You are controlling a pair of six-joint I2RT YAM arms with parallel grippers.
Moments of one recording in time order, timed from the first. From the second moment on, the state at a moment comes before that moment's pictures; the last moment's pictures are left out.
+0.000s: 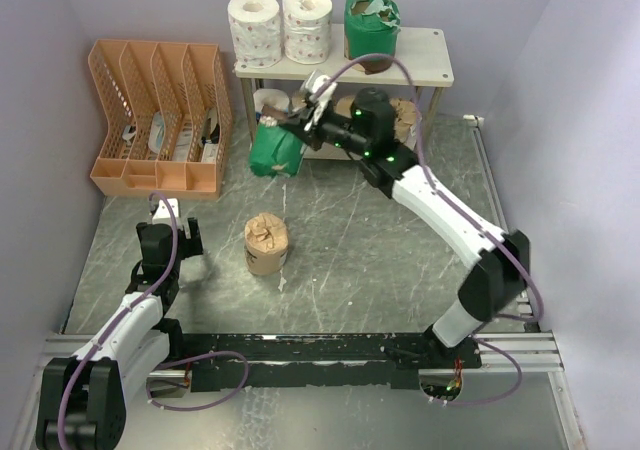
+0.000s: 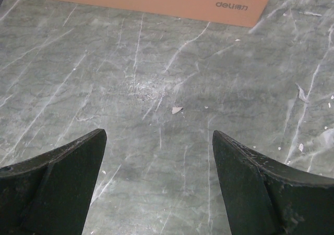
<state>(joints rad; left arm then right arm) -0.06 0.84 0.17 0.24 -0.25 -0.04 0.61 1.66 1.51 0.09 -0.51 -0.23</state>
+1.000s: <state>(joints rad) -0.10 0.84 0.17 0.24 -0.29 -0.04 0.67 1.31 1.60 0.03 0.34 -1.14</state>
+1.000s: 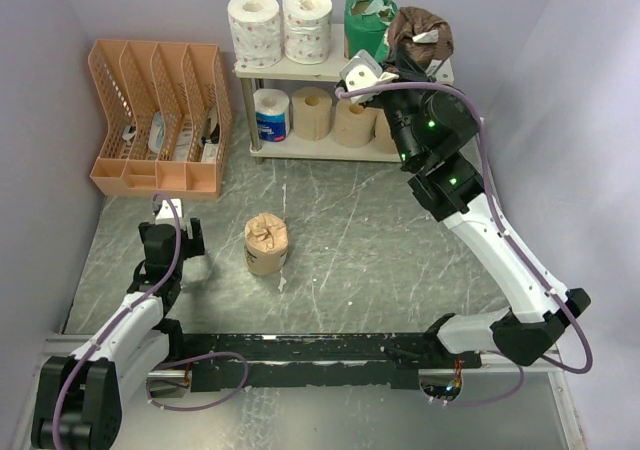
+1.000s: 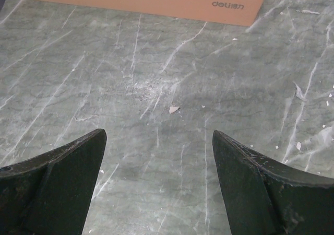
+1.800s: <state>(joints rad) -0.12 0.83 0.17 0.24 -0.38 -0.07 0.31 1.68 1.88 0.10 0.21 -1.25</state>
